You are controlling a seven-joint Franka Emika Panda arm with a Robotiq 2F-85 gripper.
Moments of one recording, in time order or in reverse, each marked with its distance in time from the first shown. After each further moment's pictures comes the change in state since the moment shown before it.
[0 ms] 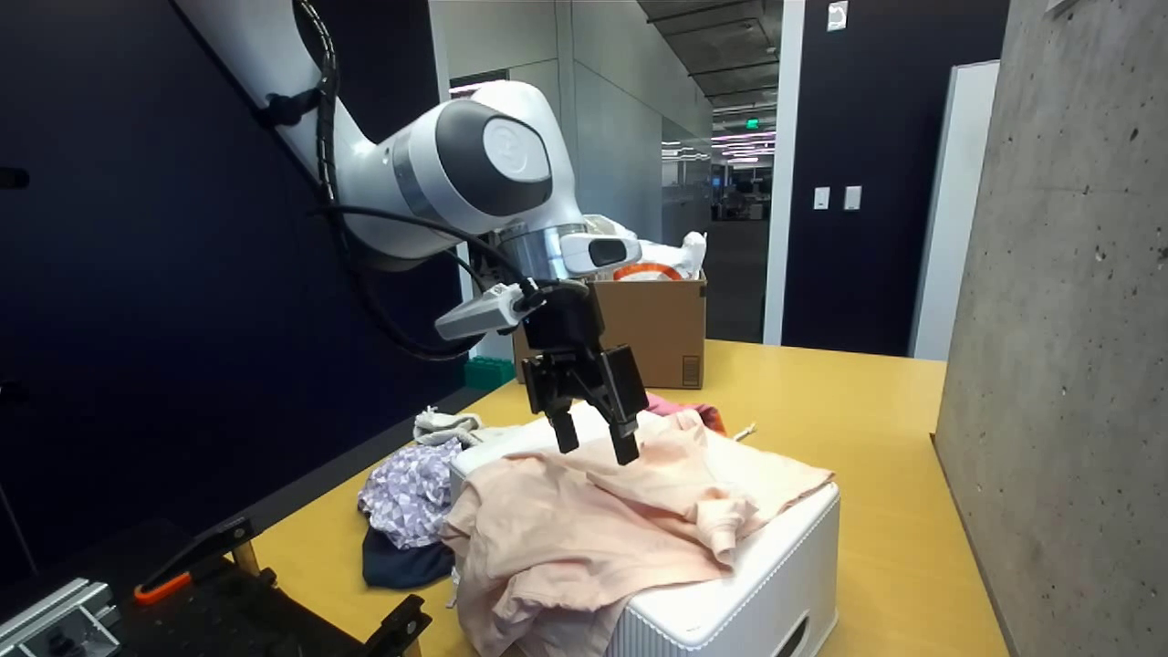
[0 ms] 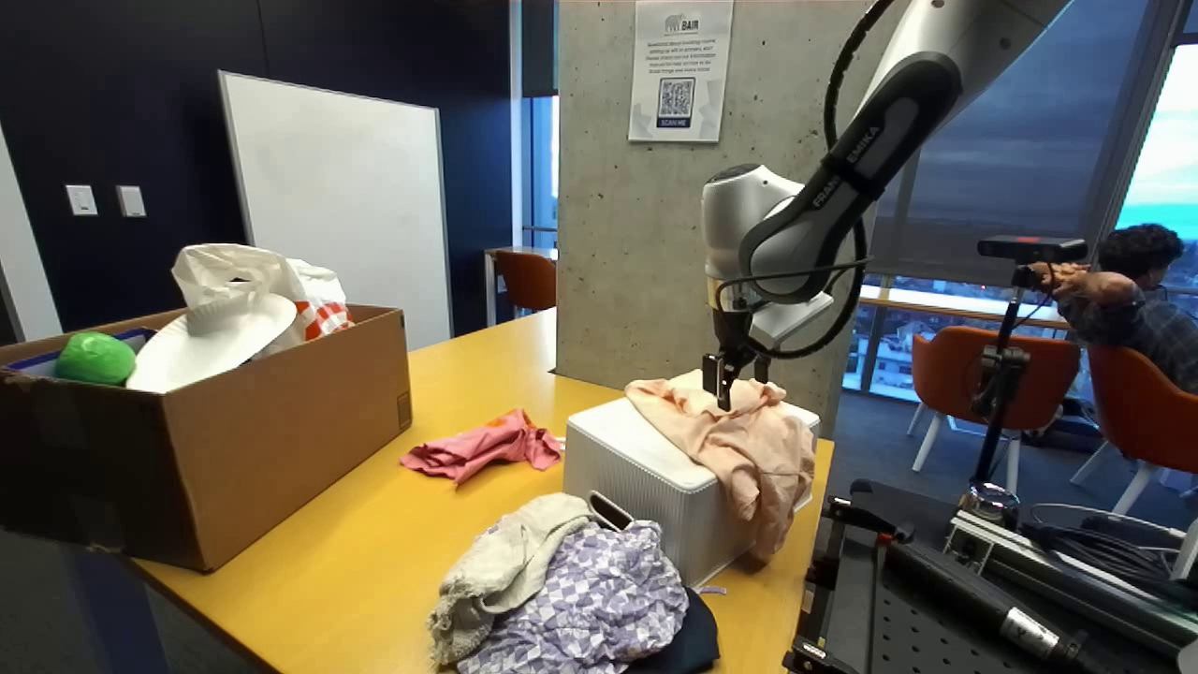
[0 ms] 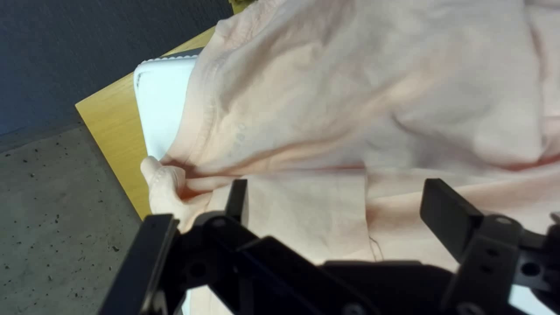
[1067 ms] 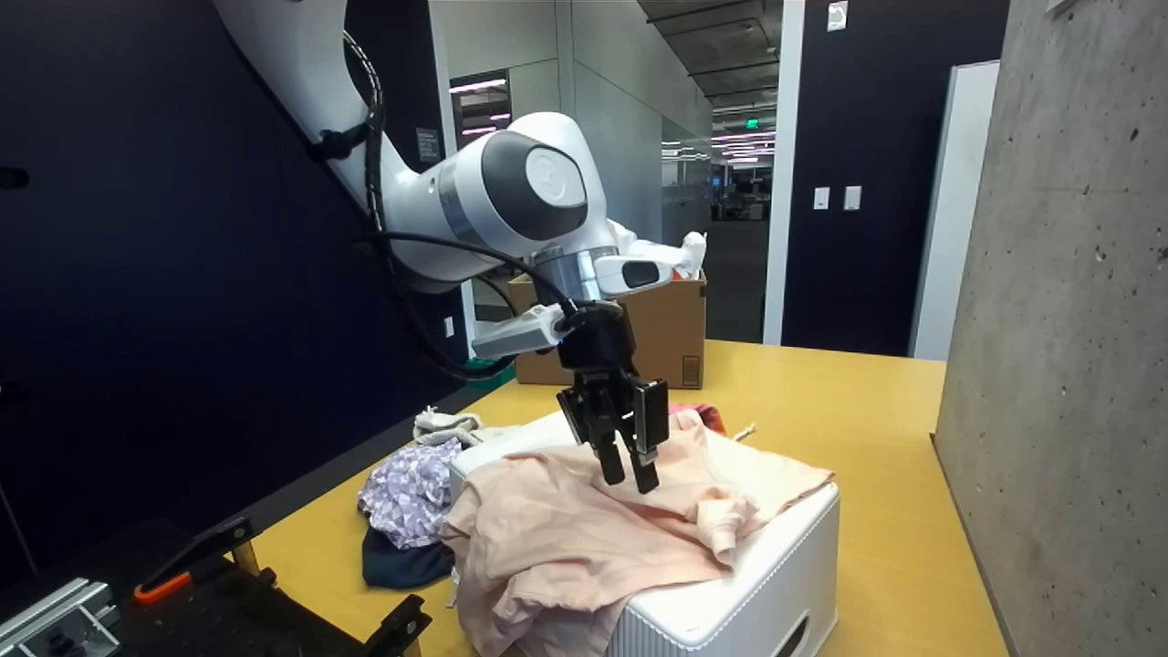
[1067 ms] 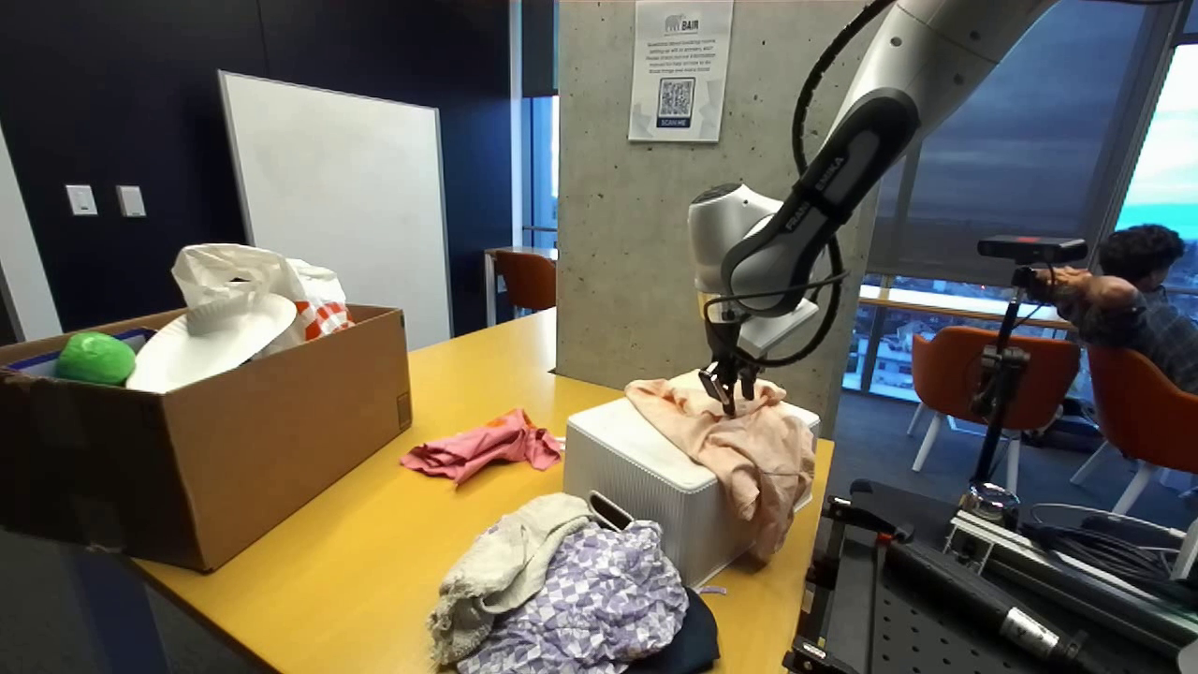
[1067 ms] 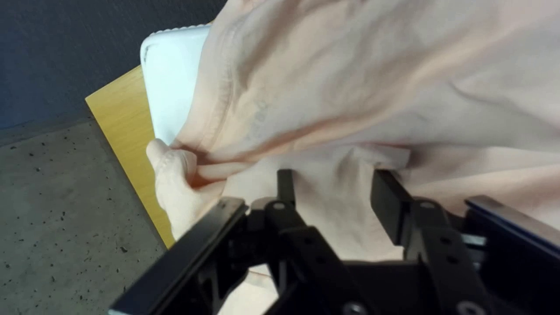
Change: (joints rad) arm -0.019 0.111 -0.008 0.110 0.001 -0.024 -0.006
